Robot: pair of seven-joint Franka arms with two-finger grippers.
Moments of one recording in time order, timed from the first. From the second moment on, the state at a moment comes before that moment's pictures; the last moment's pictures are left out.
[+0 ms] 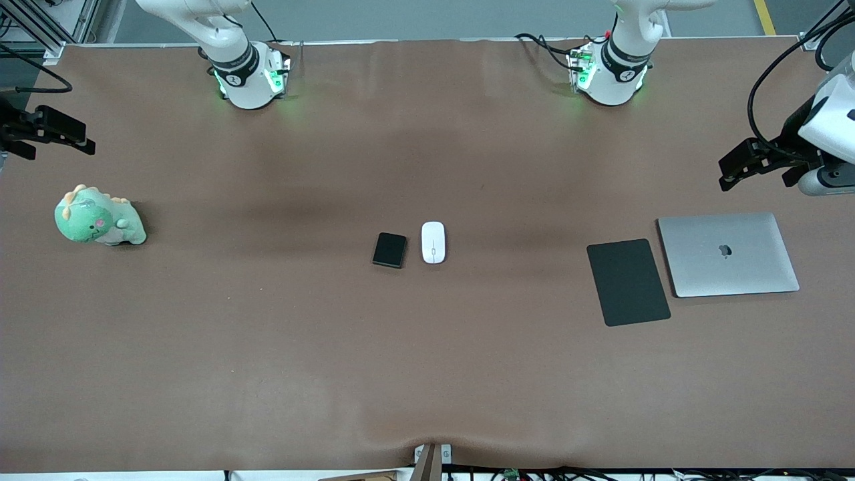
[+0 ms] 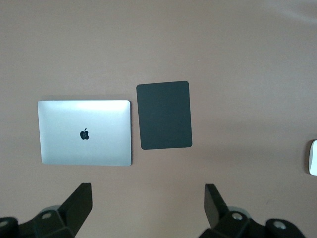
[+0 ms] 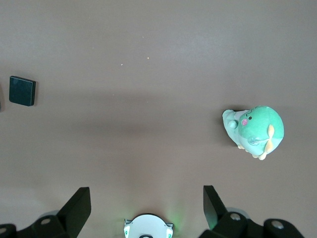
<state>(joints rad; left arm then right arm) -0.04 -0.01 -0.07 -1.57 0.04 1.61 -0.14 0.02 0.00 -0.09 -1.49 0.02 1.35 -0.13</state>
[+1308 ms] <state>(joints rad) -0.05 0.04 -0.07 -1.55 0.04 1.61 -0.14 0.02 0.00 -0.09 -1.49 0.02 1.34 -0.13</state>
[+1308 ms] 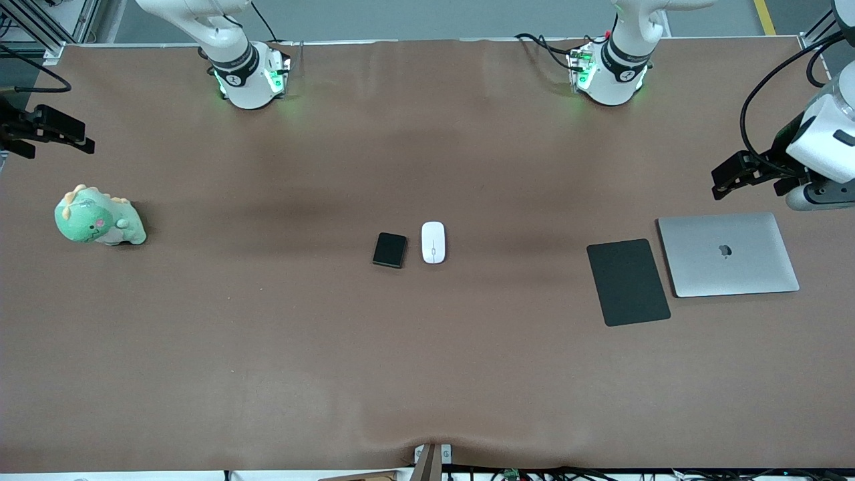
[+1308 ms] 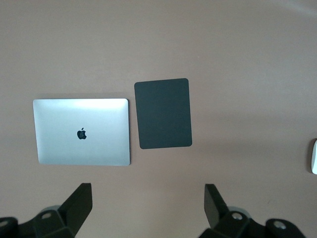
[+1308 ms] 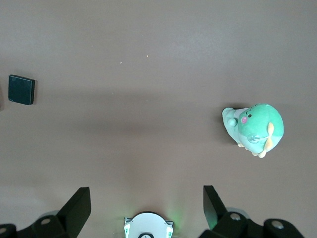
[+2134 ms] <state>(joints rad) -0.06 0.14 -0.10 -1.51 0.04 1.62 -0.14 0.02 0.00 -0.10 -1.49 0.02 1.34 -0.13</state>
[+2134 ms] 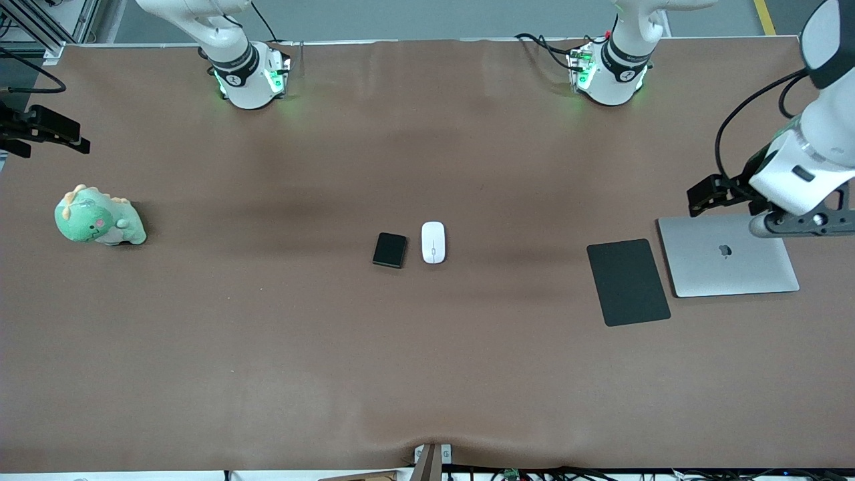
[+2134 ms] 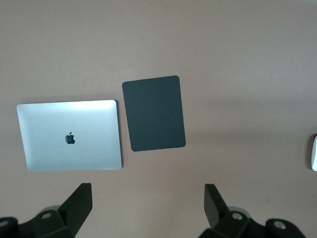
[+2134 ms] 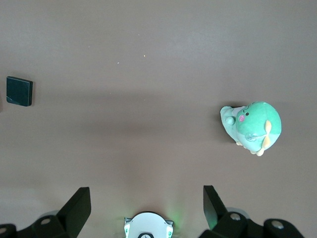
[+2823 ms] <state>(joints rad) -0.14 0.24 -0.11 -1.49 0.04 1.68 -0.16 0.01 0.00 -0.10 -1.49 0.02 1.33 -0.13</state>
